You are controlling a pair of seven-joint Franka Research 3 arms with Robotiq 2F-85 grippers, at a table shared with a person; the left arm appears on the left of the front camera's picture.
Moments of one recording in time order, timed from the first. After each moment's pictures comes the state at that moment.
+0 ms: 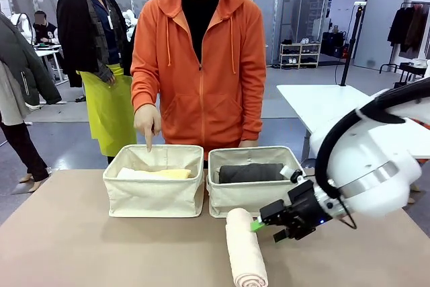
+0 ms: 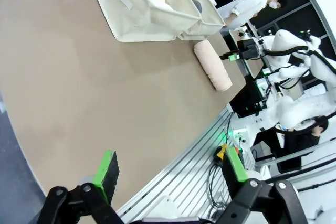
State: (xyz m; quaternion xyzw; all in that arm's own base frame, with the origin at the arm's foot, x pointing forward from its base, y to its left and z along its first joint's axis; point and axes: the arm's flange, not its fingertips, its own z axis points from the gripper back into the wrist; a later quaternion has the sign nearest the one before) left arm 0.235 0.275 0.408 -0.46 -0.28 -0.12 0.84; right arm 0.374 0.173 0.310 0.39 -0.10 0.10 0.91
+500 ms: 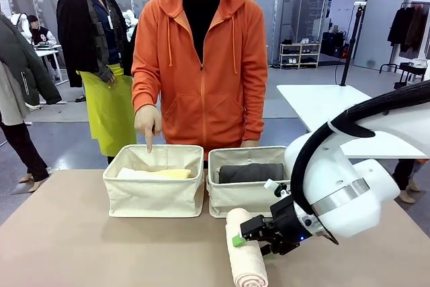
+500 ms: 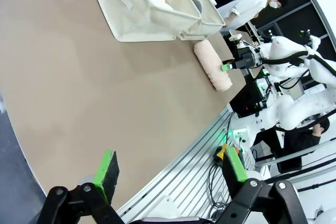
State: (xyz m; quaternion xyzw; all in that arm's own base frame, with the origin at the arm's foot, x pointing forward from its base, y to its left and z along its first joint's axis) left arm 0.235 0.275 0.408 -0.46 -0.28 -0.12 0.84; right arm 0.347 0.218 0.287 0.37 -0.11 0.08 0.92
